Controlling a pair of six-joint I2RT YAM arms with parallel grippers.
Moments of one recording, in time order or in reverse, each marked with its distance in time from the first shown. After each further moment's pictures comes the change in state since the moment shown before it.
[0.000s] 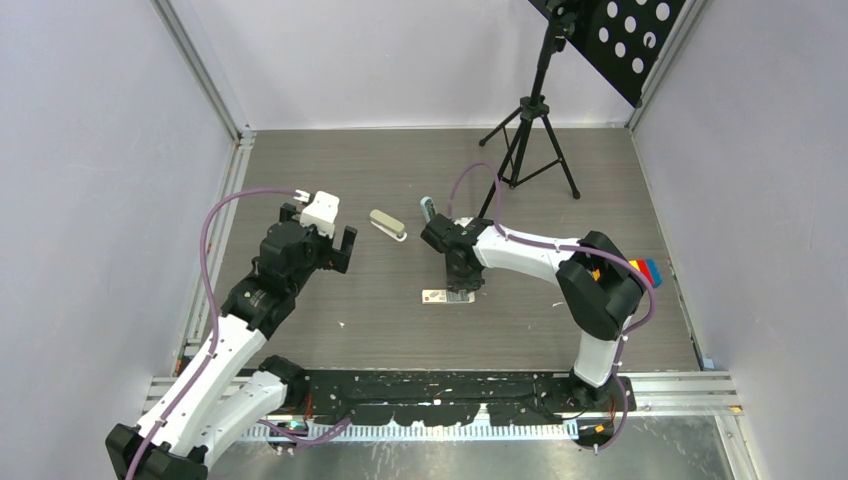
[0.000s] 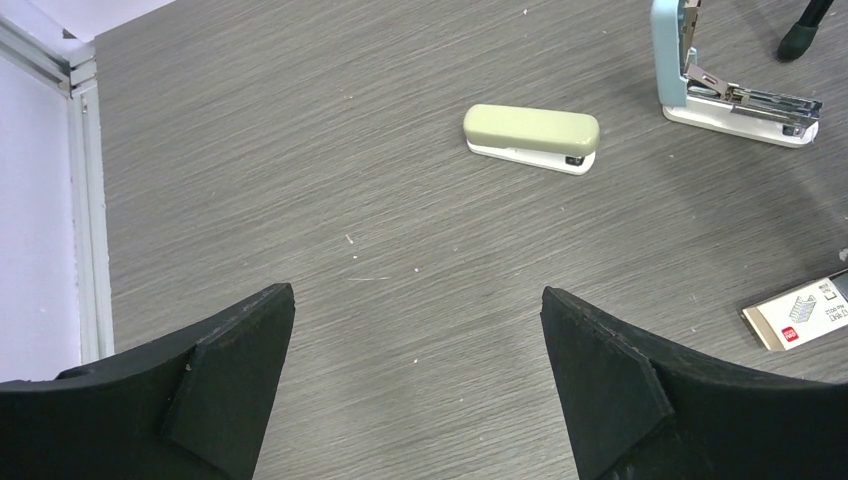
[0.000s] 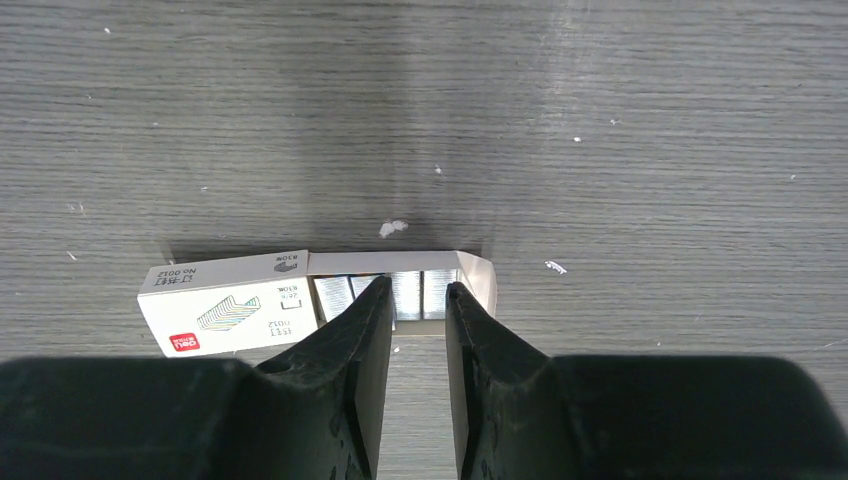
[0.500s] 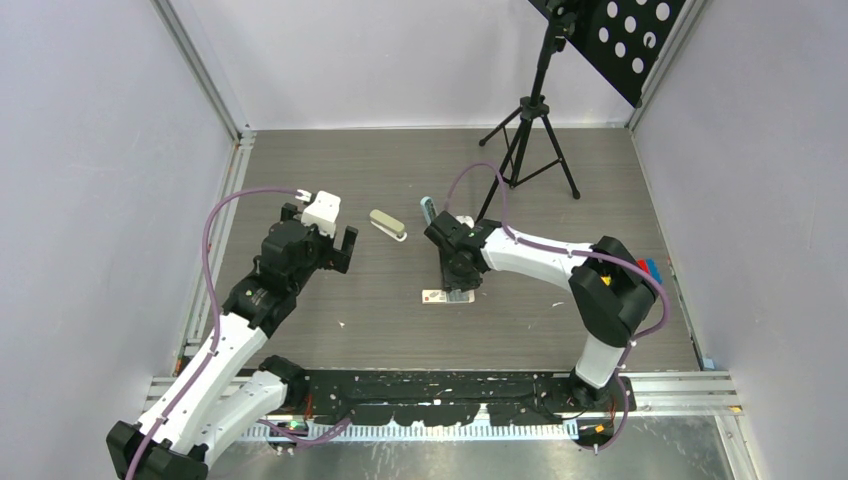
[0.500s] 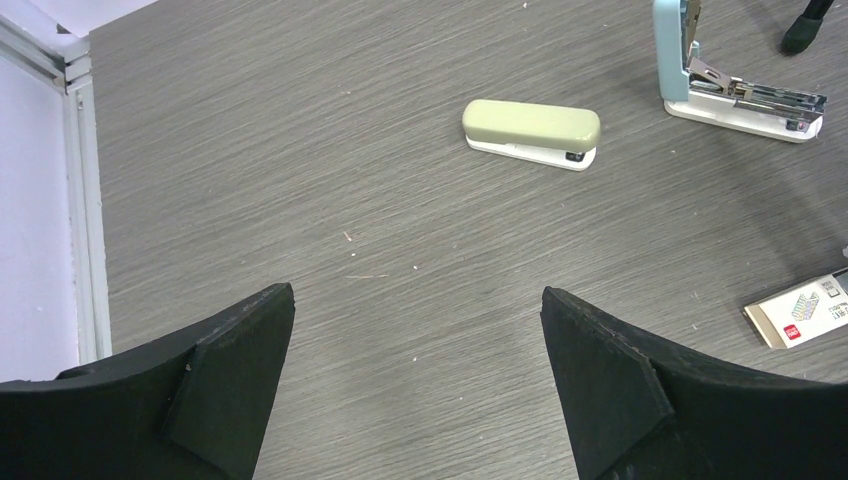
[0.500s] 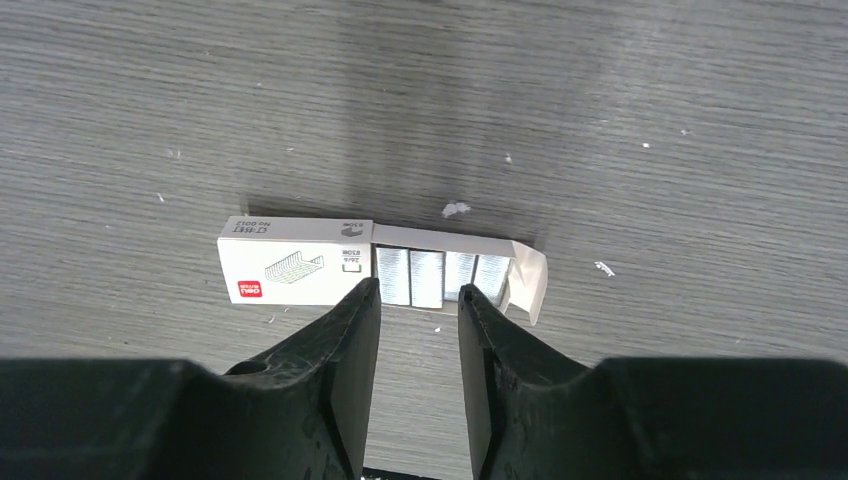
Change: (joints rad) left arm 0.000 0.013 0.000 0.000 0.001 0.000; right arm -0.001 -0.065 -0.039 0.080 -0.093 -0.065
